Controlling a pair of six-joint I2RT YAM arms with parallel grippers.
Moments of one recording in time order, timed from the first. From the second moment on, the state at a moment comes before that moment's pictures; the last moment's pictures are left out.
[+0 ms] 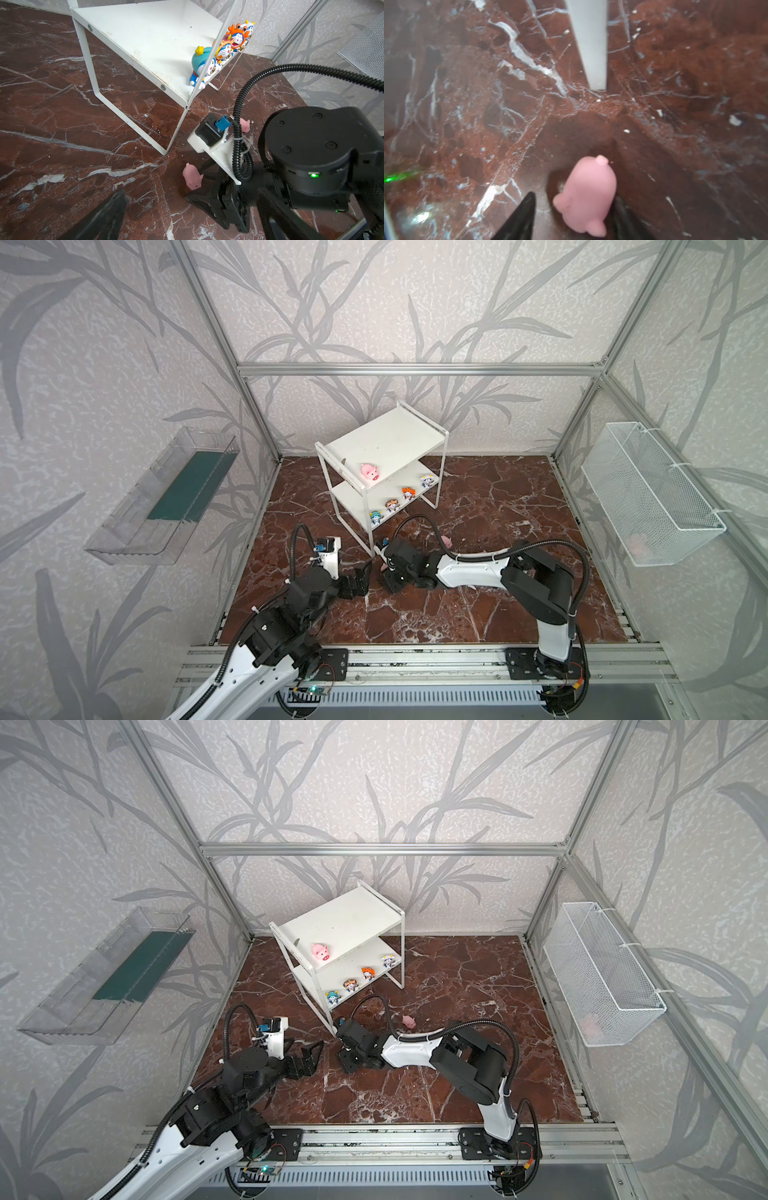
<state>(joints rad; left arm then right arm) -0.71 0.37 0.47 -0.56 -0.24 -0.51 1.07 1.96 1.13 -0.08 0.00 0.41</state>
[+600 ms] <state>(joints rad) -0.71 0.42 0.50 -0.59 -0.24 -0.49 1.06 1.73 0.90 -0.03 0.07 0.26</state>
